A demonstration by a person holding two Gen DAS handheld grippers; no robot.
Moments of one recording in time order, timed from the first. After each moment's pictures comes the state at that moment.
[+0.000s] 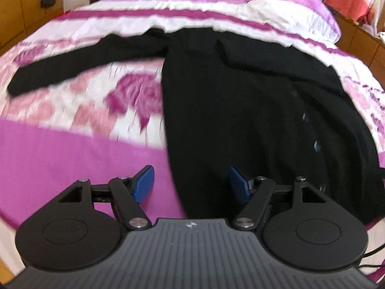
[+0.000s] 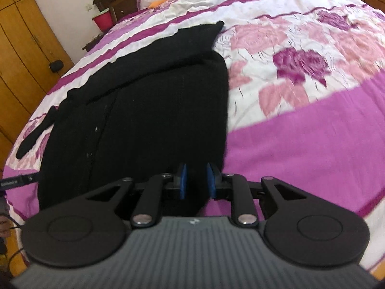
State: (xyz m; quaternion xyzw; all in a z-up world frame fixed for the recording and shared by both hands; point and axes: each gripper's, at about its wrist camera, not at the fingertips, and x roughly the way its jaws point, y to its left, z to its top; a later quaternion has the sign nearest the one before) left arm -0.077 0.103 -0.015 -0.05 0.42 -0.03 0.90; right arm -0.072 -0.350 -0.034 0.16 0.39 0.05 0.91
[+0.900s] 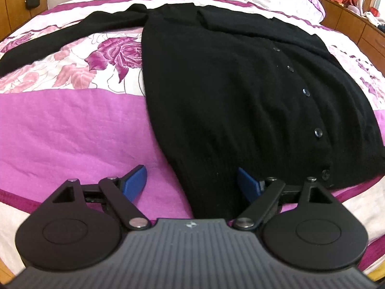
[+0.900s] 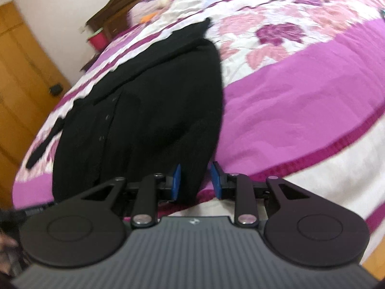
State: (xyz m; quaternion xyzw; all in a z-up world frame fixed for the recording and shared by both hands) left arm -0.103 0.091 -0.053 -0.02 0.43 -0.07 0.90; right arm -0.129 -0.335 -0.055 0.24 0.35 0.02 0.91
